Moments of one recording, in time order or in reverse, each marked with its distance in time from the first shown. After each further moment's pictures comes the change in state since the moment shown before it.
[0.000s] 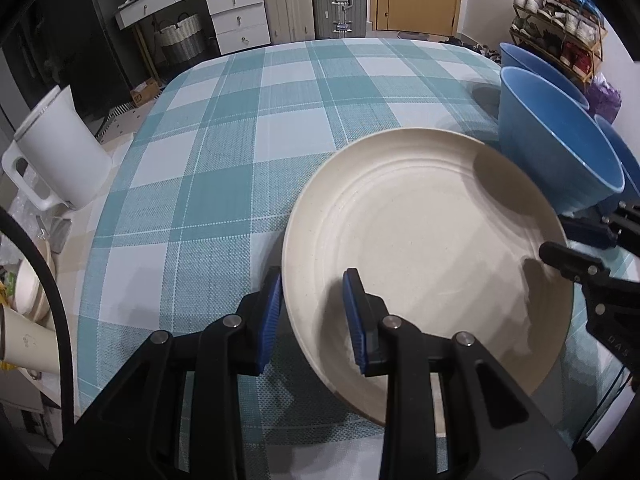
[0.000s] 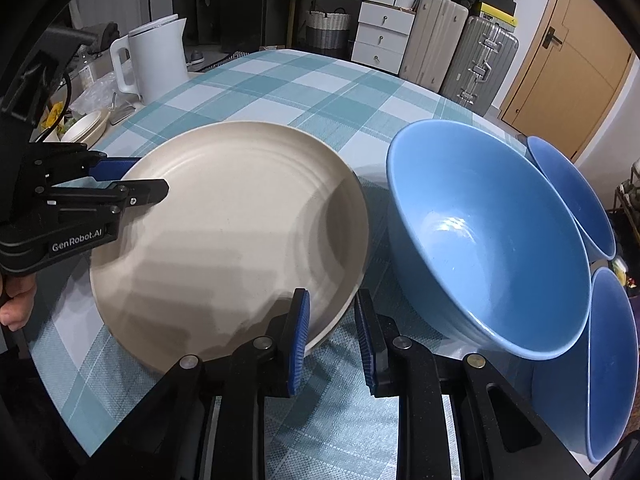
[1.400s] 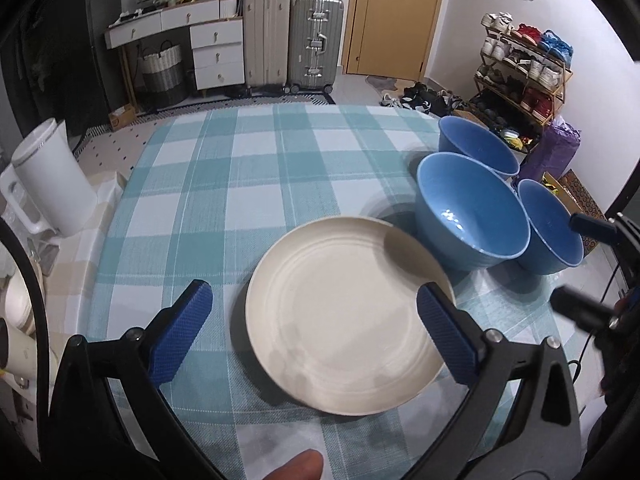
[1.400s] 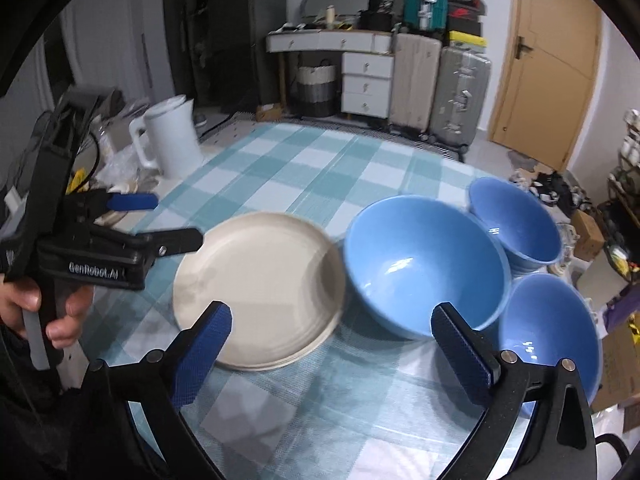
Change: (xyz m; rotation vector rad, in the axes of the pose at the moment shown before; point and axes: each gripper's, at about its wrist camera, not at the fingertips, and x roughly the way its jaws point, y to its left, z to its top) left arm -0.108 -0.017 0.030 -0.016 -0.154 -0.140; right arm -0.126 -0.032 0.001 0.136 -0.208 0.039
